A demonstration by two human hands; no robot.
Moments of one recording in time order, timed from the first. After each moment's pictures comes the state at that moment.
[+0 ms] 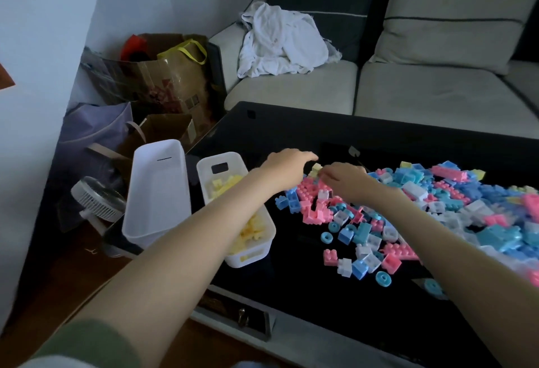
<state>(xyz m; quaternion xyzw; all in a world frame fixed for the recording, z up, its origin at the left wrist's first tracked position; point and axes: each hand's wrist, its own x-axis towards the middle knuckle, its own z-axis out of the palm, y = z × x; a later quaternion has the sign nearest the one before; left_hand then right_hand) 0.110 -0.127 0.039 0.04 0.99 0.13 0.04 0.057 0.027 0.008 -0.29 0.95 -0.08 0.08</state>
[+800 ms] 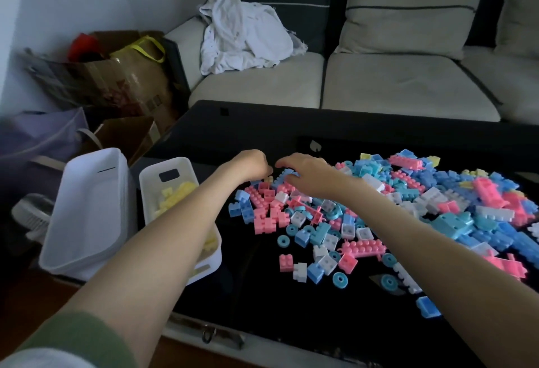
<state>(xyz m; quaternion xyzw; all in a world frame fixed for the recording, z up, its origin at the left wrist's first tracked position) 0.059 -0.107 0.028 -0.13 0.96 0.18 0.16 0.054 0.045 0.019 -0.34 0.92 -0.16 0.09</state>
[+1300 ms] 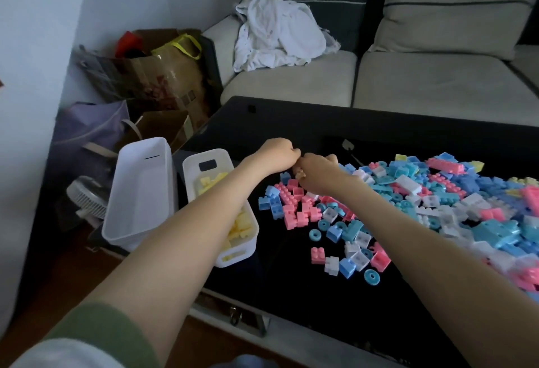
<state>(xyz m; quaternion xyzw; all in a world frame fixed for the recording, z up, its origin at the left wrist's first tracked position) 0.077 -0.123 0.035 -0.11 0.95 0.28 0.06 0.056 -0.009 0.007 -0.31 0.95 -0.04 0.06</state>
